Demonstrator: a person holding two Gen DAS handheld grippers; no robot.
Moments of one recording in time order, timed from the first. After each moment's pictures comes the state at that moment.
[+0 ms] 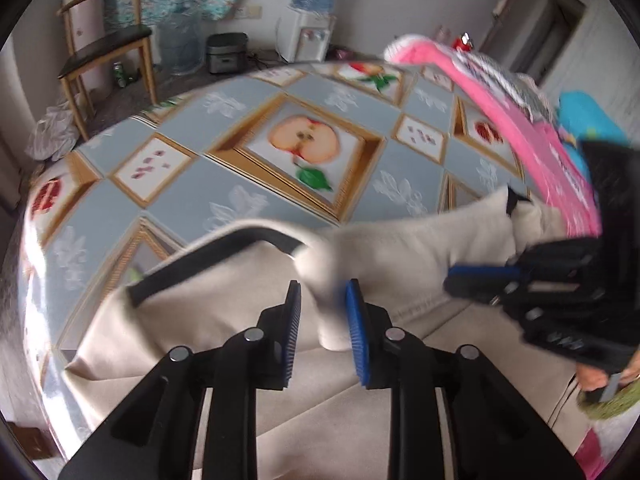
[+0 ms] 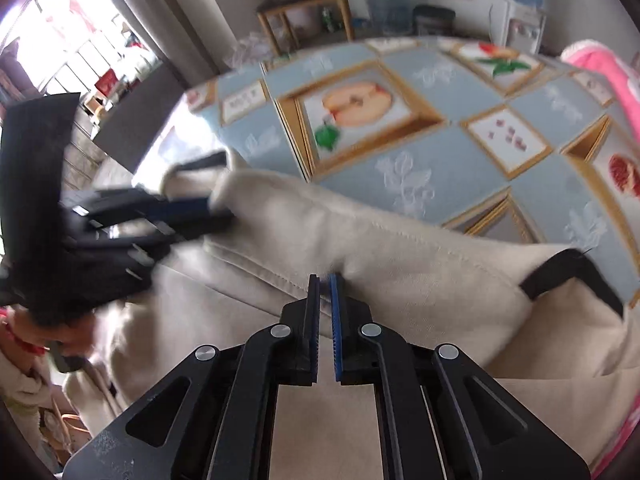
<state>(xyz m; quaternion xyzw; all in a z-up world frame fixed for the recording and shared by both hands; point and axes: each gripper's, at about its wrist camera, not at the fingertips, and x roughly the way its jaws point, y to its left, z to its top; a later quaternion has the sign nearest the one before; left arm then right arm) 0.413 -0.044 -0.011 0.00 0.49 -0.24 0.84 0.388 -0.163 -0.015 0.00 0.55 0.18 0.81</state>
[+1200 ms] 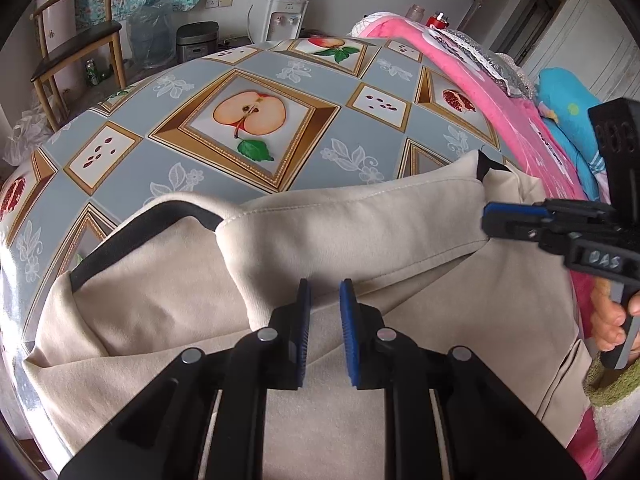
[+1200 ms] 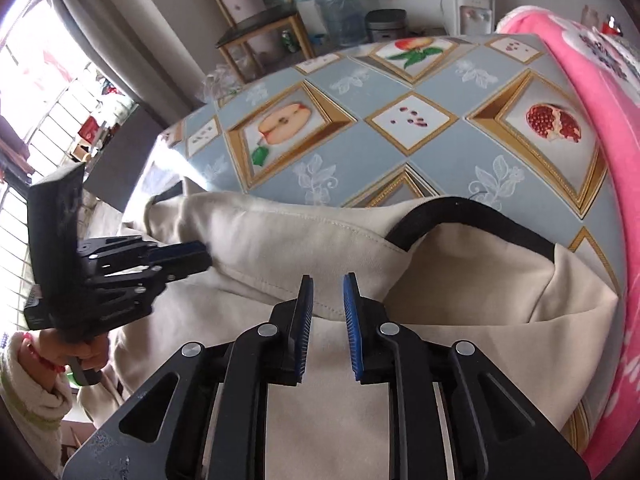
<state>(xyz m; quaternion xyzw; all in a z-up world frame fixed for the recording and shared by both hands) 0.399 -0.086 -0.031 0.03 0.52 -0.28 0.81 0.362 -0.240 0.007 0.06 0.54 0.13 0.83</state>
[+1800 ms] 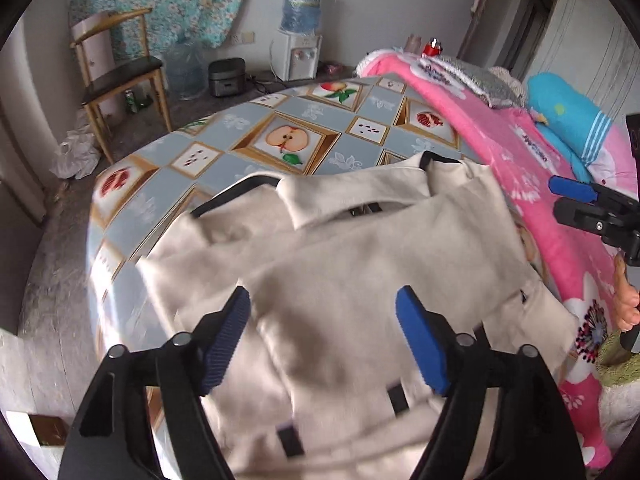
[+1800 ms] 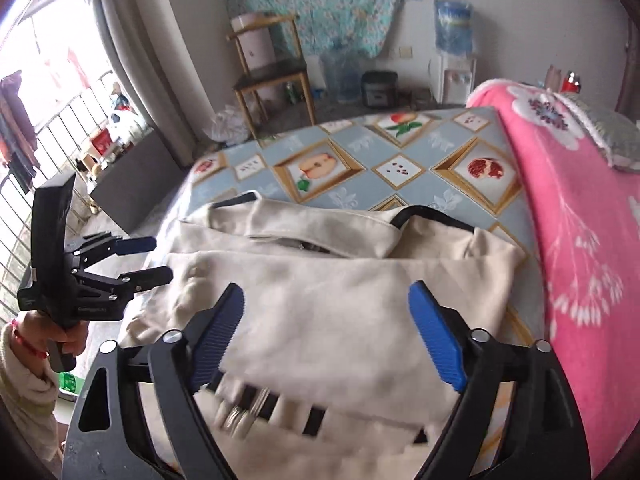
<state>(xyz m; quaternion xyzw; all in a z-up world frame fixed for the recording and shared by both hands) 0.262 -0.013 0.065 0.04 0.46 -0.24 0.86 0.219 -0.224 0.117 0.04 0.43 0.11 0.89</state>
